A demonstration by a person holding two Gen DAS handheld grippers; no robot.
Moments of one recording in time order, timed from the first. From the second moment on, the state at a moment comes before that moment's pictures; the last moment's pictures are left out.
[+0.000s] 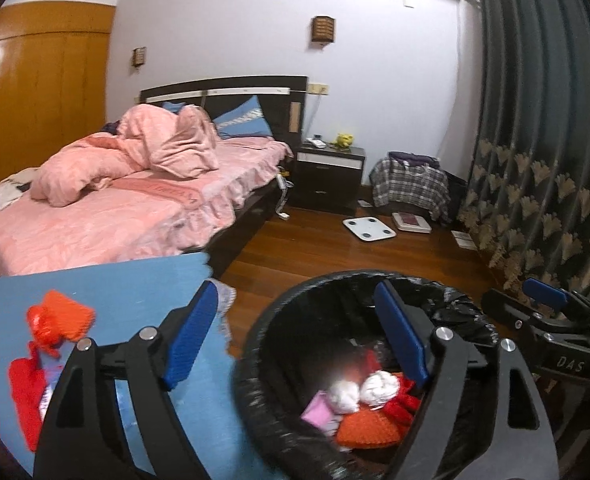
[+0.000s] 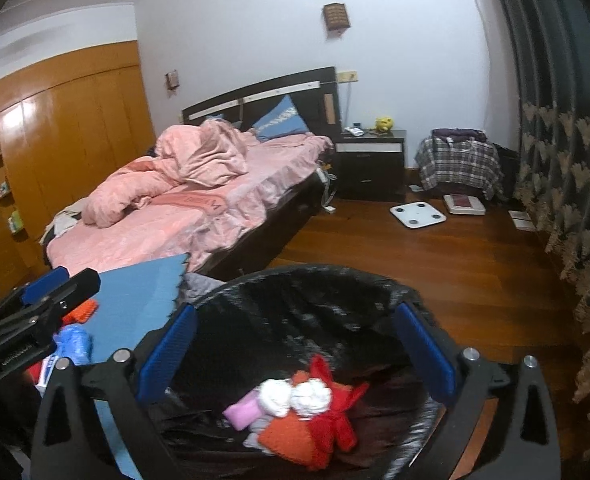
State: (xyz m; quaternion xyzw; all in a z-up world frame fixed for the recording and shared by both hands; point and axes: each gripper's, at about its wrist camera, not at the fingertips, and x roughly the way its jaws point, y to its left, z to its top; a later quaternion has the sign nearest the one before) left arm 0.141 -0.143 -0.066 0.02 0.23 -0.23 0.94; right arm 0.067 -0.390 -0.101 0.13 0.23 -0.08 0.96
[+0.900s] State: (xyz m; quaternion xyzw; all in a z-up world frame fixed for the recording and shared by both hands) left arm 0.137 0.088 -0.097 -0.01 0.26 -0.01 0.97; right arm 0.121 -0.186 -0.125 0.07 0.26 0.08 0.96
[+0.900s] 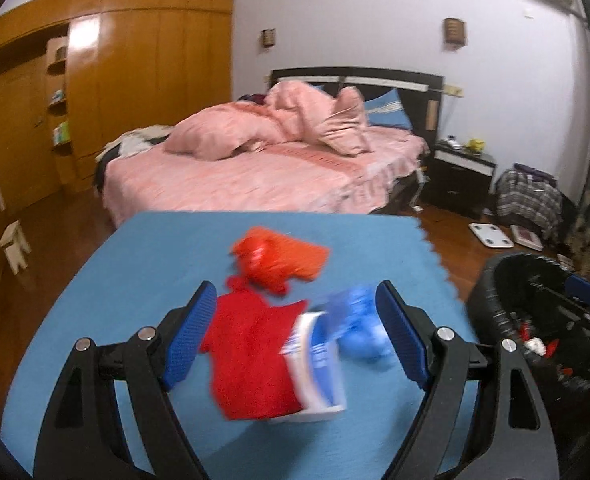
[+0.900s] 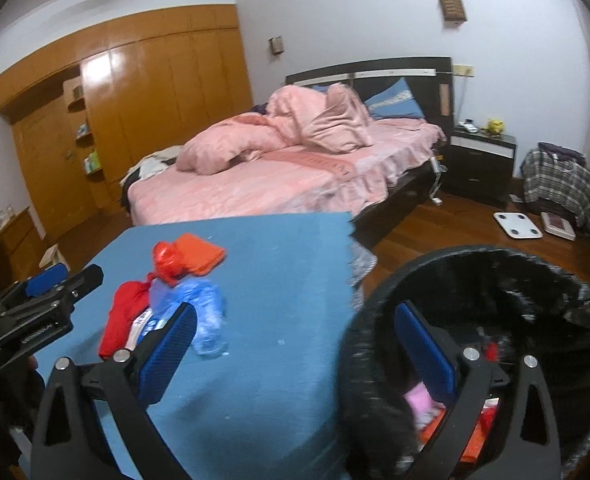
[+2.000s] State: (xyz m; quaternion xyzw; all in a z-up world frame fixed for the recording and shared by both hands) left arm 0.175 0.119 -0.167 -0.03 0.36 0.00 0.93; right arm 0.146 -0.141 -0.156 0.04 0.30 0.11 0.95
